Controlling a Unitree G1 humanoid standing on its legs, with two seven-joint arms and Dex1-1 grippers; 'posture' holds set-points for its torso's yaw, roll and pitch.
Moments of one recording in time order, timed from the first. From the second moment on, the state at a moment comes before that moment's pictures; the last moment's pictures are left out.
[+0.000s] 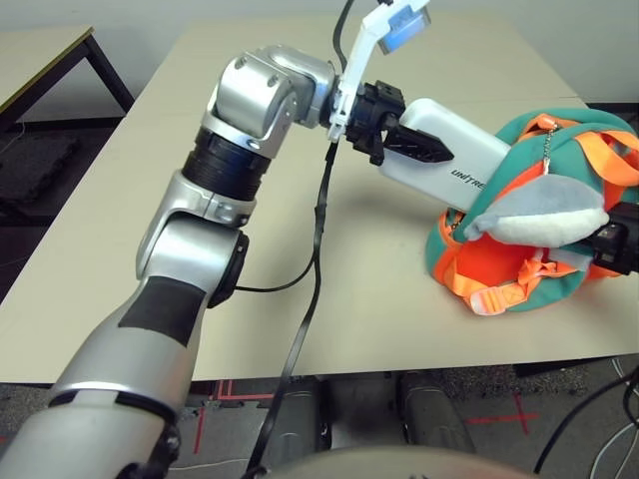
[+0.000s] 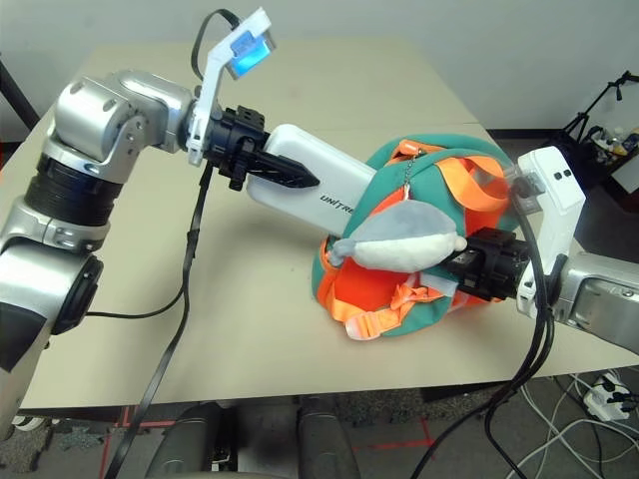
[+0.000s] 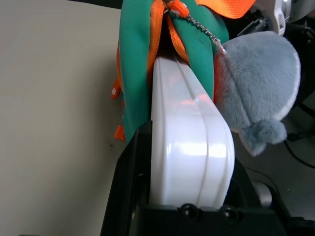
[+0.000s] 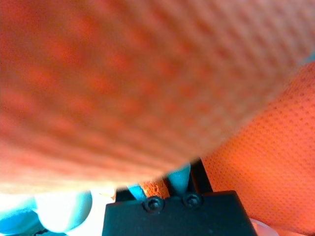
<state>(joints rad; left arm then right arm) -1.31 0.31 -0.33 0.36 -0.32 0.87 -1.30 -0.12 -1.10 -0.50 -0.42 1.29 1.13 0.44</state>
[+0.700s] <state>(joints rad) -1.26 0.27 -0.41 0.42 -0.25 0.82 -1.34 -0.16 -1.06 -0.46 -0.43 1.25 1.13 0.47</state>
